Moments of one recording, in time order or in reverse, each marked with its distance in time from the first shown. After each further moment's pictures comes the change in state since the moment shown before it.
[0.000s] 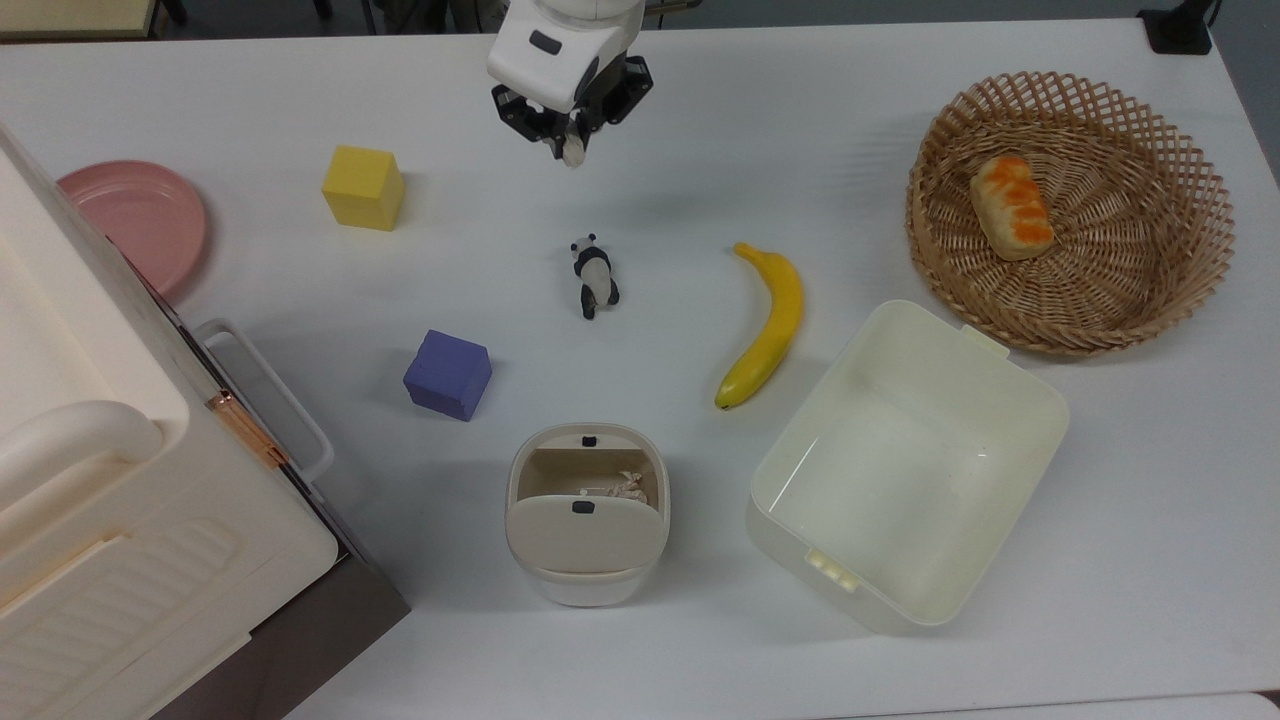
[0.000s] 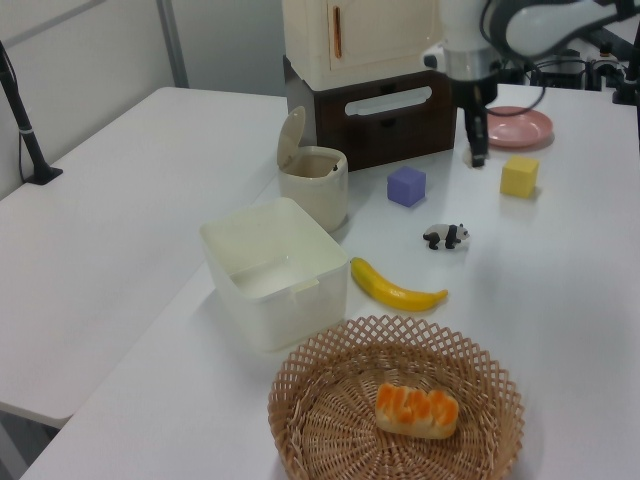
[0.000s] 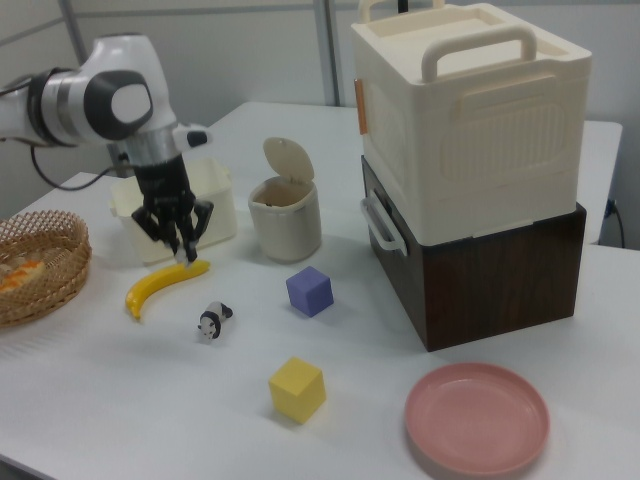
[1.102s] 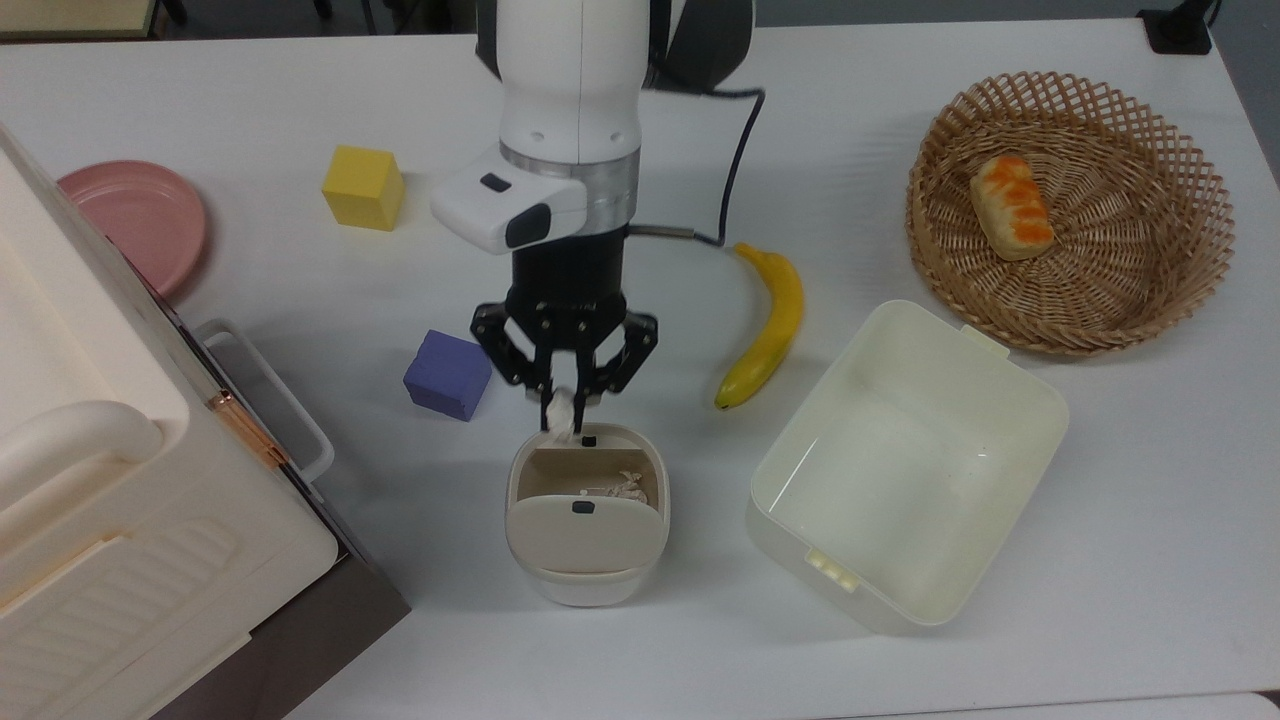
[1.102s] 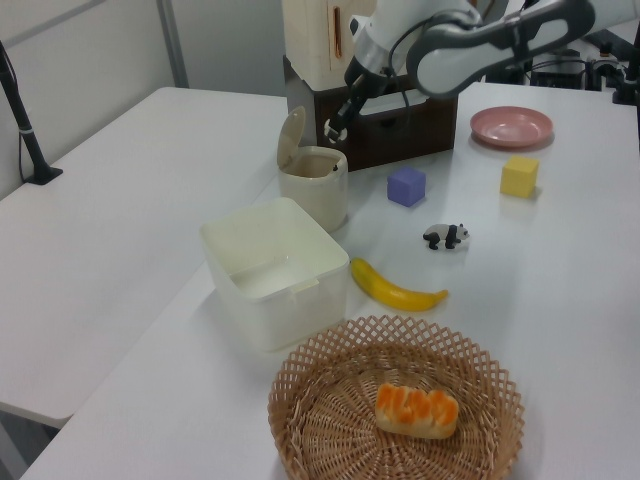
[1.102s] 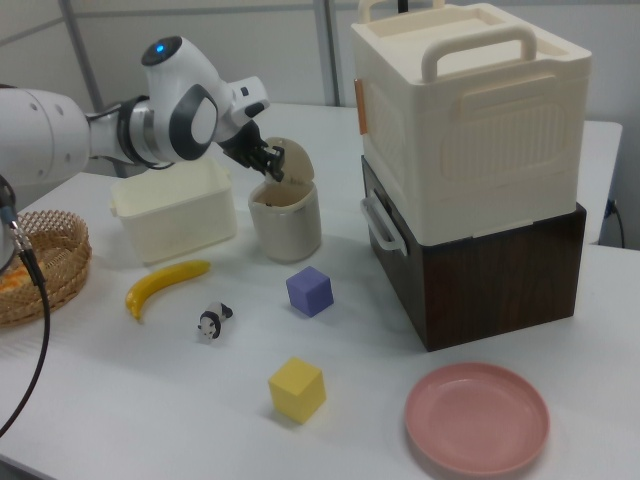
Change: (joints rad) arm -0.030 0.402 -0.034 0.356 -0.011 0.703 0.382
